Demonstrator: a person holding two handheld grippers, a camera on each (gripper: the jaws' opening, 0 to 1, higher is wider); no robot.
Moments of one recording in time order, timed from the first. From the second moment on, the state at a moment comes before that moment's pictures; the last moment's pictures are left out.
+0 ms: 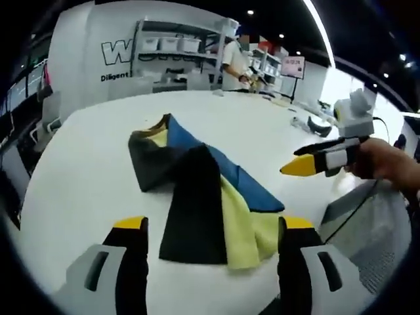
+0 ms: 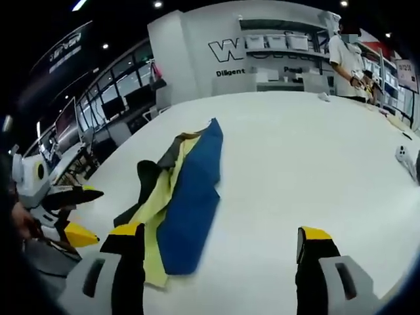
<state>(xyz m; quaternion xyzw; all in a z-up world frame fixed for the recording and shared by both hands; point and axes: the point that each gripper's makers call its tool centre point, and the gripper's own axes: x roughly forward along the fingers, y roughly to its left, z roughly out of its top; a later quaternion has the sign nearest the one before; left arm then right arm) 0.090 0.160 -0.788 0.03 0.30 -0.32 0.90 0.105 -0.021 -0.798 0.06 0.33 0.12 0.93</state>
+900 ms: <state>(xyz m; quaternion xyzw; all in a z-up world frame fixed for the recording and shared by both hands) 0.082 0.122 -0.835 0.07 0.37 -0.41 0.83 0.104 -0.012 -0.805 0.05 0.35 0.14 0.93</state>
